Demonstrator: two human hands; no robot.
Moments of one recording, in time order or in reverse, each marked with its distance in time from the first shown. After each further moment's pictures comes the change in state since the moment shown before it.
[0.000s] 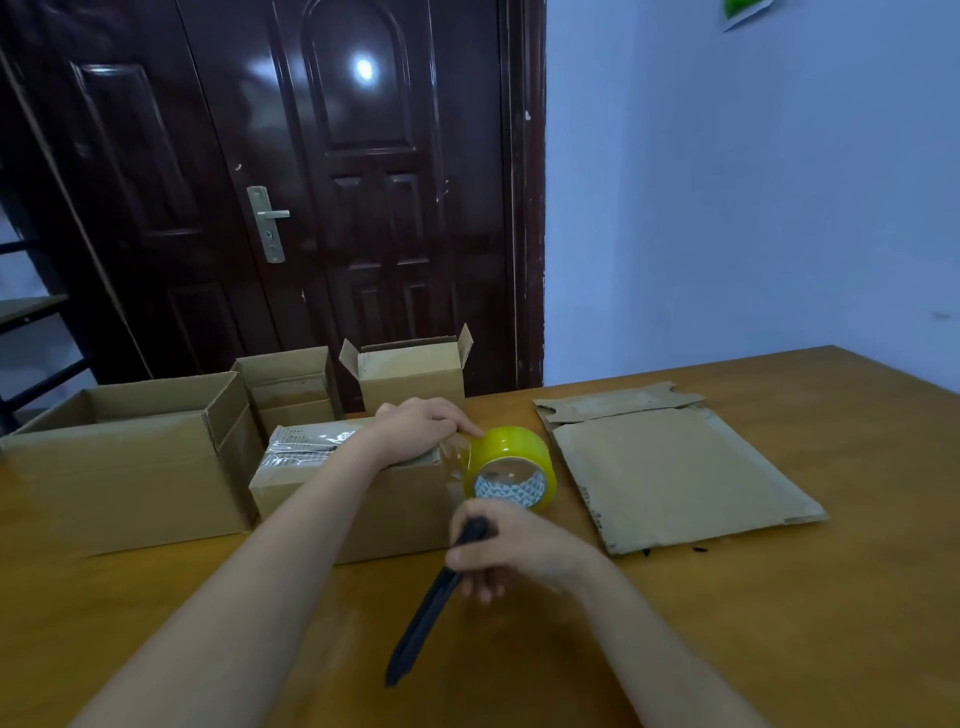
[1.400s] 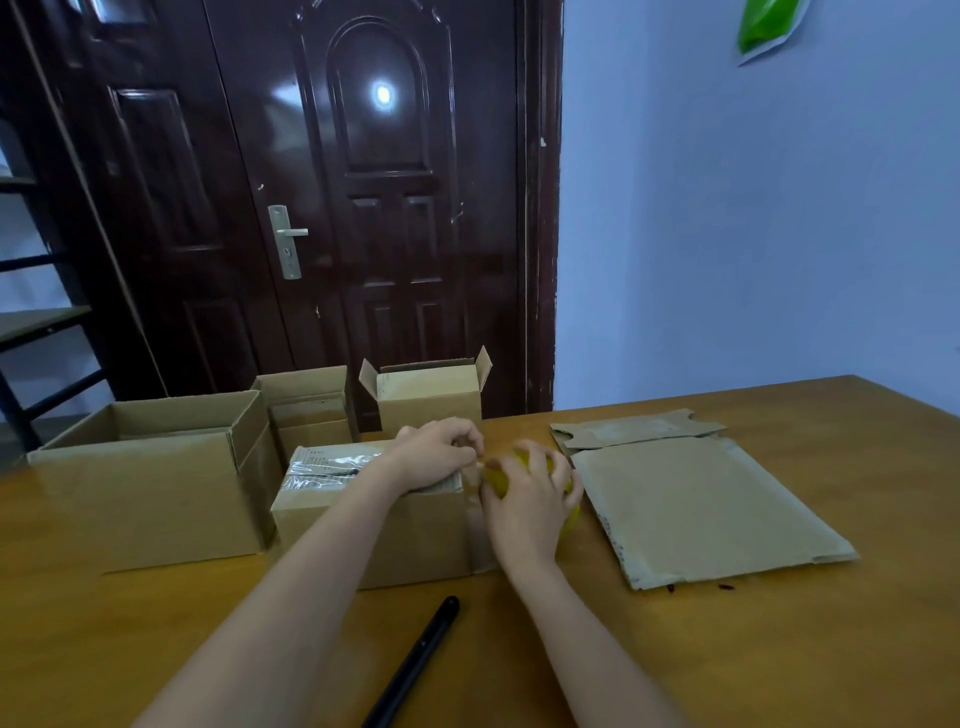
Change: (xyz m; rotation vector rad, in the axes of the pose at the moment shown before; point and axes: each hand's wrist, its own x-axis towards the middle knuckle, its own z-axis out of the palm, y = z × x) left_hand -0.002 -0.003 -0.001 -0.109 0.059 -0.011; right_hand 0.084 0.026 0.001 -0.827 1.284 0.007
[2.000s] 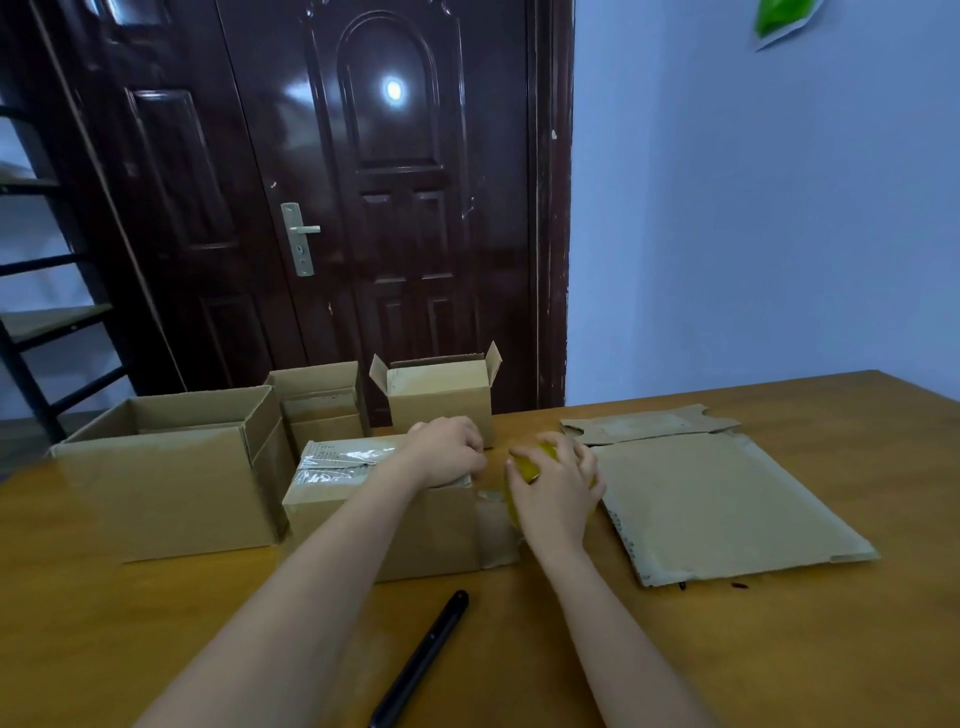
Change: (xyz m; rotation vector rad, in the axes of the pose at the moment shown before) left_hand 0.003 0.005 0.003 0.237 0.008 -0.017; right_hand 0.011 0.012 -0.016 0.131 -0.099 0.081
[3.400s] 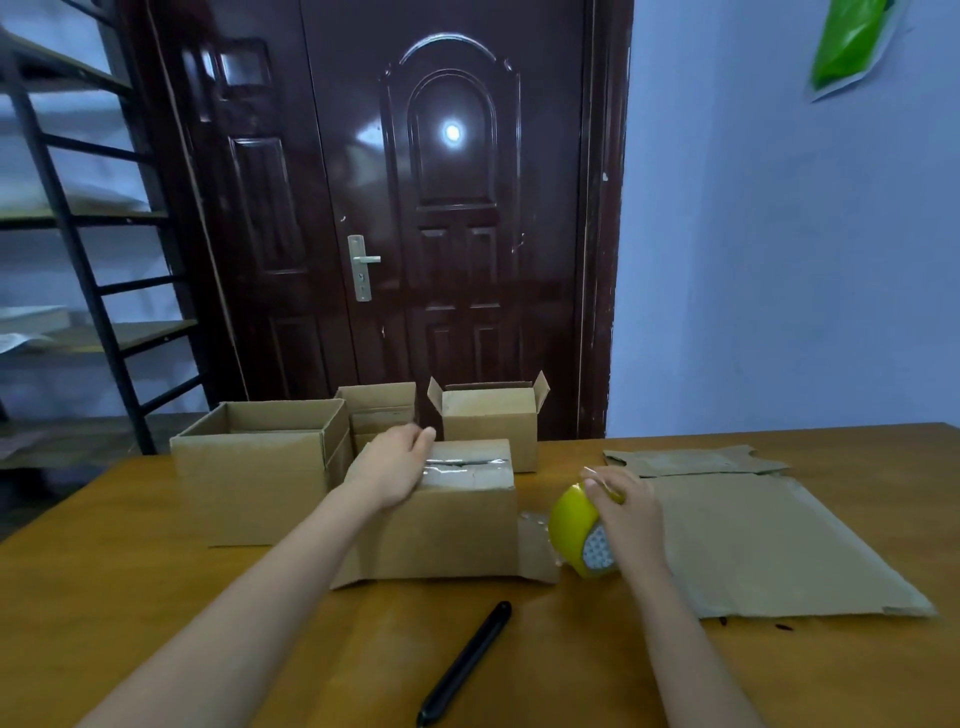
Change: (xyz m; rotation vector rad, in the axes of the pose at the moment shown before) left_hand -0.071 -0.064 -0.030 -0.190 0.345 -0.328; right_hand 0.007 0.017 -0.036 0.463 -0.137 0.046
